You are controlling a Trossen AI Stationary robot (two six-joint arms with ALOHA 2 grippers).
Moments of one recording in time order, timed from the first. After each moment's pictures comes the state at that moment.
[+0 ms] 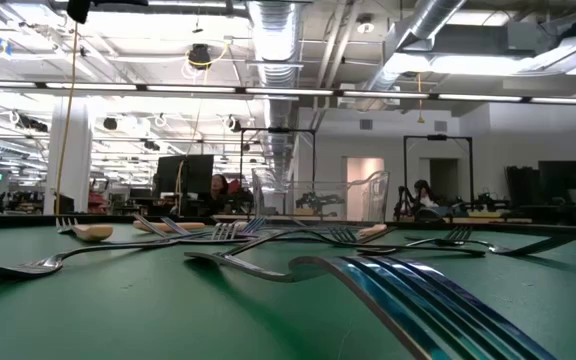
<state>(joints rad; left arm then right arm) 0.25 0.60 1.00 -0.54 -0.46 -0.58 0.15 1.91 1.61 0.28 -0.13 0.47</state>
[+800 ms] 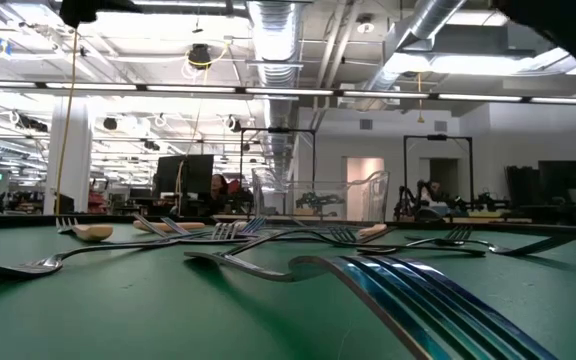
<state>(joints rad) 0.25 0.59 1.00 -0.63 -0.45 -0.59 0.23 2.47 2.21 0.23 -0.32 0.55</state>
